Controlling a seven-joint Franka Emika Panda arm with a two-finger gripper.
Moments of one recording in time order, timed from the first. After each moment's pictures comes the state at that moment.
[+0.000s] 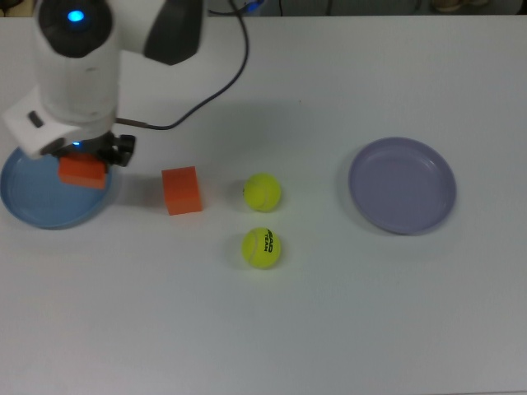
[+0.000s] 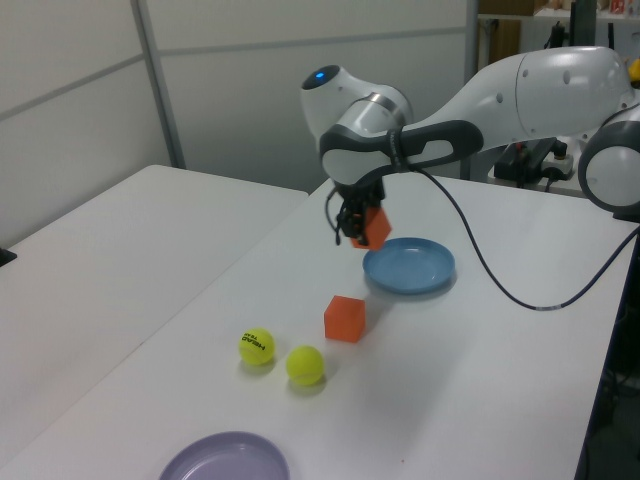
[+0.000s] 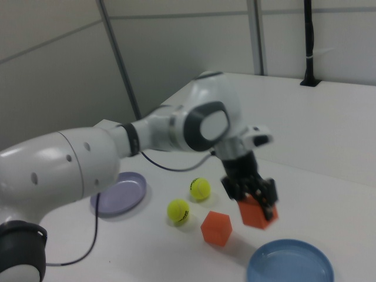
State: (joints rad) arm -0.11 0.48 0.12 -1.38 -0.36 1.82 -0.02
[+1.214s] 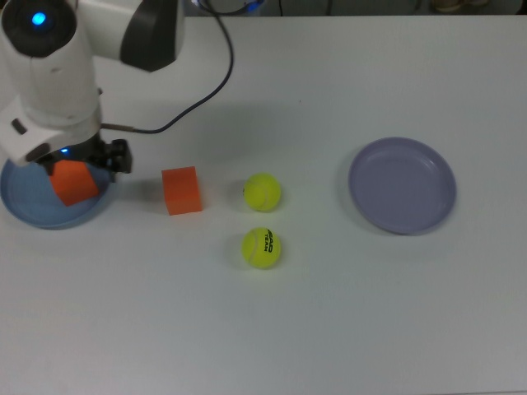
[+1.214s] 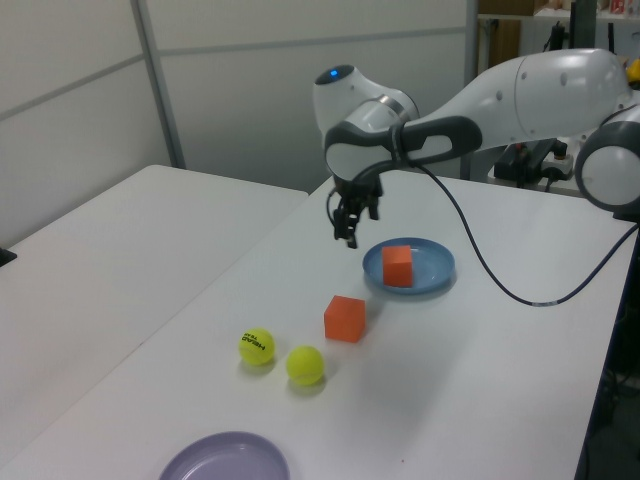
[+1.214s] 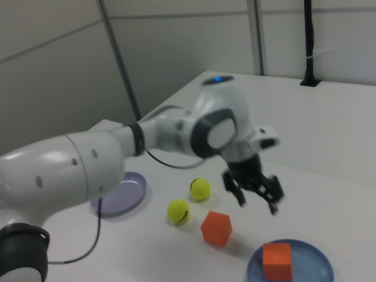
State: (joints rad) arm -0.13 0.48 0.14 -1.38 -0.26 1.89 -0.09
